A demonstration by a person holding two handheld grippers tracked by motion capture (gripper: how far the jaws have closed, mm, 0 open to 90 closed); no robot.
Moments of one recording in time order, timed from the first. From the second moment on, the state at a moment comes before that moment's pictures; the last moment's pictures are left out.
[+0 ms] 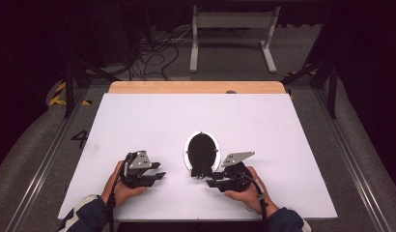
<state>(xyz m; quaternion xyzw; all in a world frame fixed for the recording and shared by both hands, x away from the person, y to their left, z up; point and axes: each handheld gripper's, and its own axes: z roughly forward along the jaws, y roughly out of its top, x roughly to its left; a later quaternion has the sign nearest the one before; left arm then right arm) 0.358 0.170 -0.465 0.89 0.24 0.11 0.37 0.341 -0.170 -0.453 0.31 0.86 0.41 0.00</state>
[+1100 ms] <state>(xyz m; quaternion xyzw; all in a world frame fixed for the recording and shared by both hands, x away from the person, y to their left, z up) 0.381 0.142 -0.466 0.89 0.25 0.09 0.37 0.374 -0.183 -0.465 0.40 0.78 0.47 -0.12</state>
